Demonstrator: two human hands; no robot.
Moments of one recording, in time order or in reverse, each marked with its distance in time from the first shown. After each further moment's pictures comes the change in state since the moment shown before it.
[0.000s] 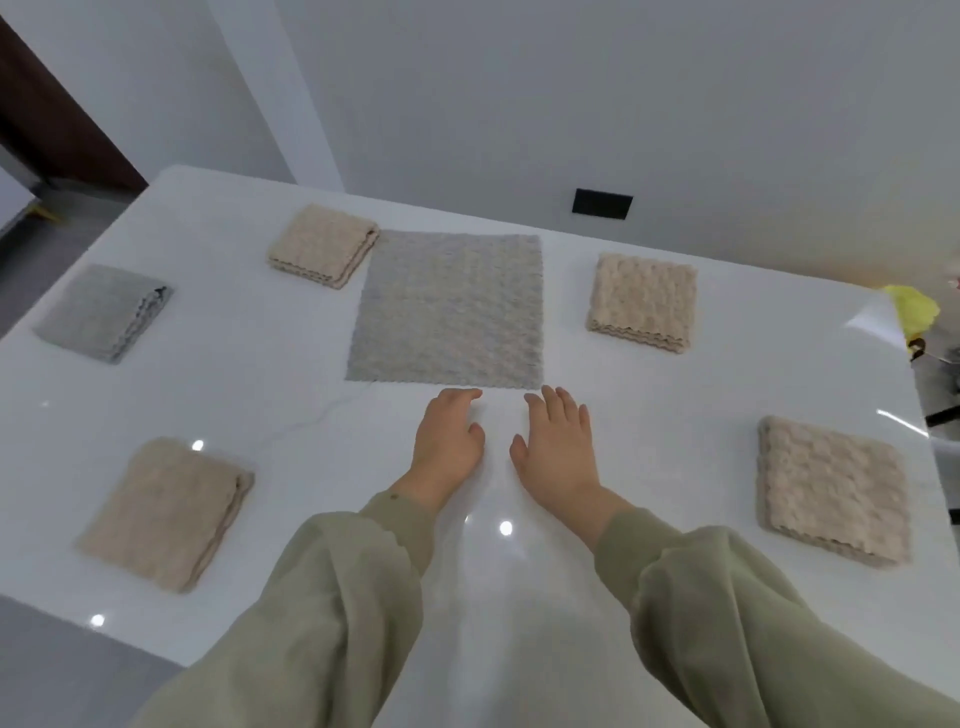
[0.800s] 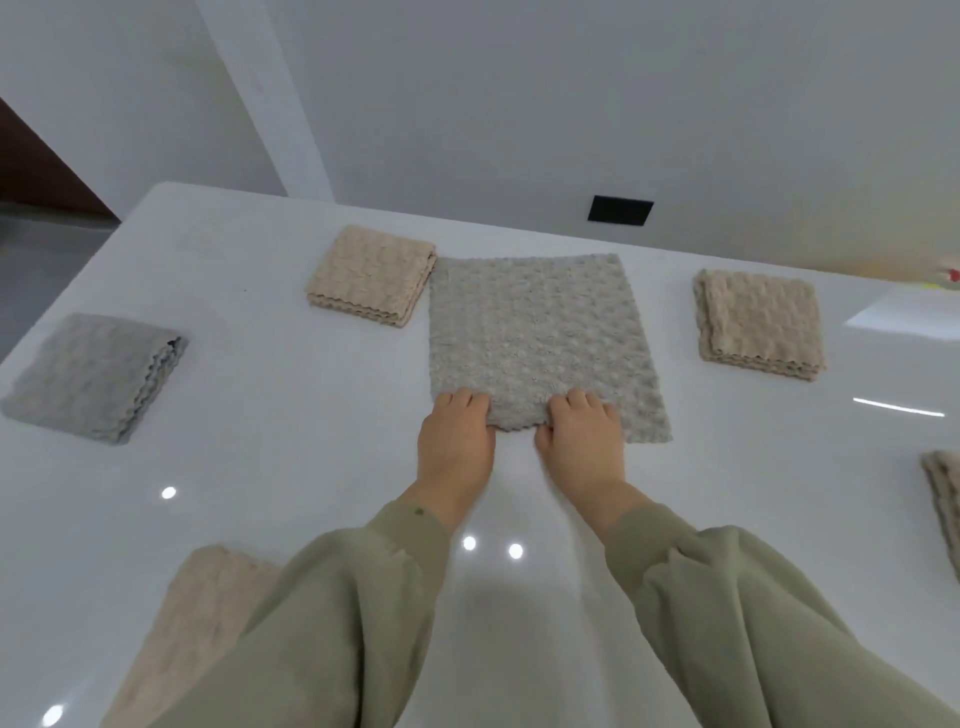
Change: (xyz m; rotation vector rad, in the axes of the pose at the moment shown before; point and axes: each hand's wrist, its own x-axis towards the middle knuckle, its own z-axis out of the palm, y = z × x) left_hand 0.105 -0.123 -0.070 0.335 0.144 0.281; right_hand 0.124 -0.109 0.063 -0.148 0.289 0.091
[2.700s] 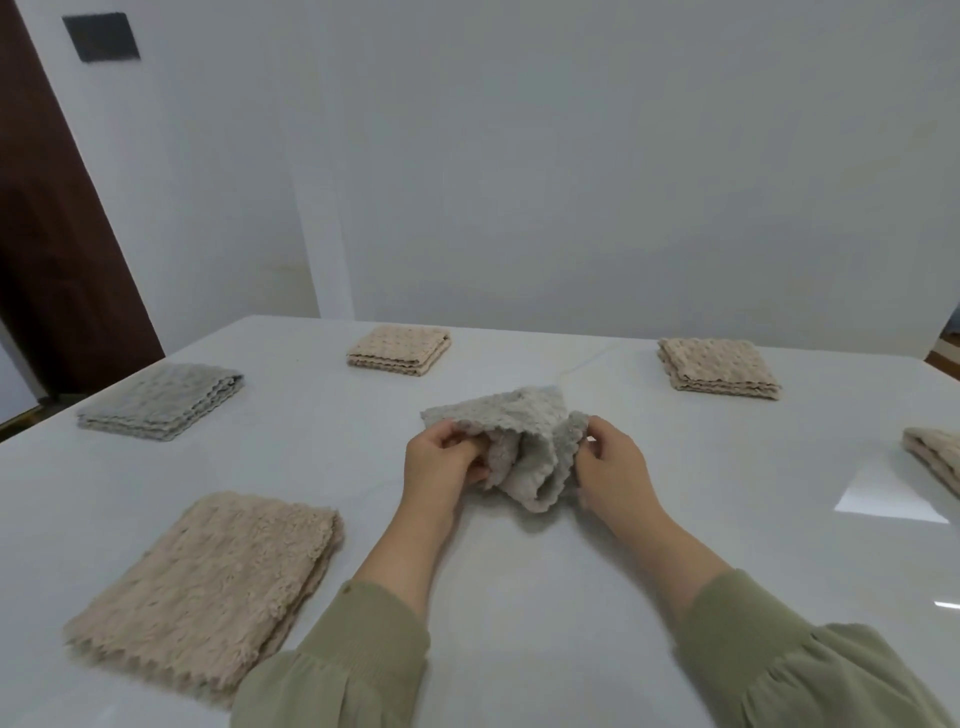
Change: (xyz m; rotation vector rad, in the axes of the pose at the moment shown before) left_hand -0.105 -0.002 -0.002 -1.359 0.263 -0.147; right_hand -0.101 0.013 0.013 0.866 0.367 -0.002
